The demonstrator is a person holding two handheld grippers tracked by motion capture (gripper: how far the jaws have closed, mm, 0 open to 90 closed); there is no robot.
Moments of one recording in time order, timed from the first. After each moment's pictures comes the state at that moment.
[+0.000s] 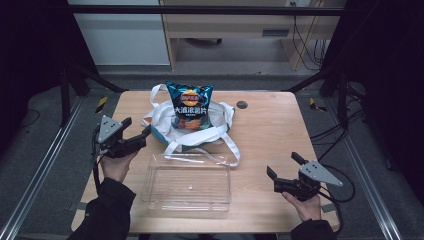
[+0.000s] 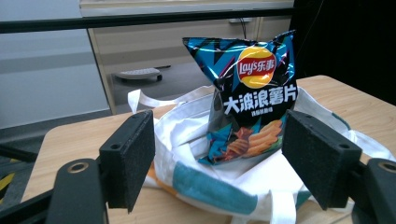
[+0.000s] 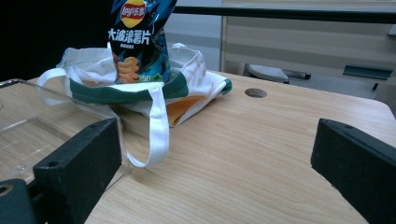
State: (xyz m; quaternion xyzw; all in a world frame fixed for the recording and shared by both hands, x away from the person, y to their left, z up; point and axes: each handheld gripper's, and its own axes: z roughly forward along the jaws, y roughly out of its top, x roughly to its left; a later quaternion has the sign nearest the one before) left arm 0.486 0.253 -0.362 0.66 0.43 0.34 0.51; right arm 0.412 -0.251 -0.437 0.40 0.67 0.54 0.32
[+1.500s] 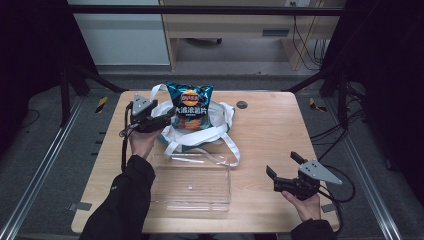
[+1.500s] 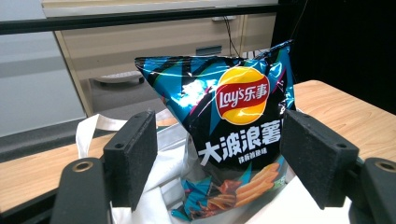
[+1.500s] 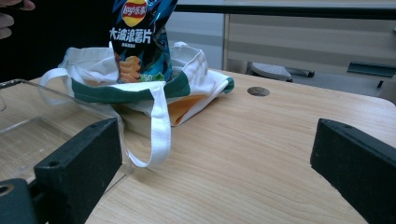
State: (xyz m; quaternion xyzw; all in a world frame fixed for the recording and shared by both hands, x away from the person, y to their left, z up) left arm 0.567 0.200 -0.366 0.69 0.41 0.31 0.51; right arm 0.415 -0.251 -0.438 0.40 0.67 0.54 0.31
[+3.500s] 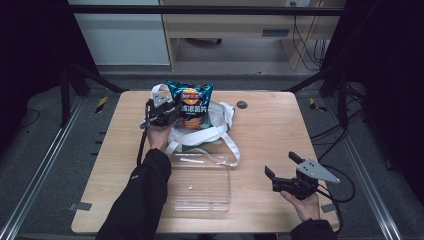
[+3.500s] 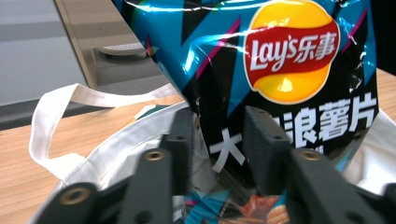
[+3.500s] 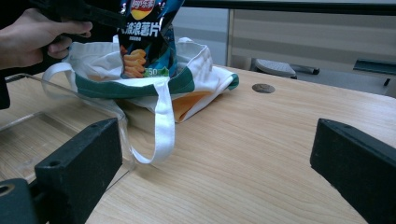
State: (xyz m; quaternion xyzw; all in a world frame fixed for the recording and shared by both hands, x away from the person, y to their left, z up) left arm 0.625 0.172 -0.413 0.69 0.45 0.30 0.47; right arm 0.417 -0.248 -0.439 0.40 0.68 0.54 0.30
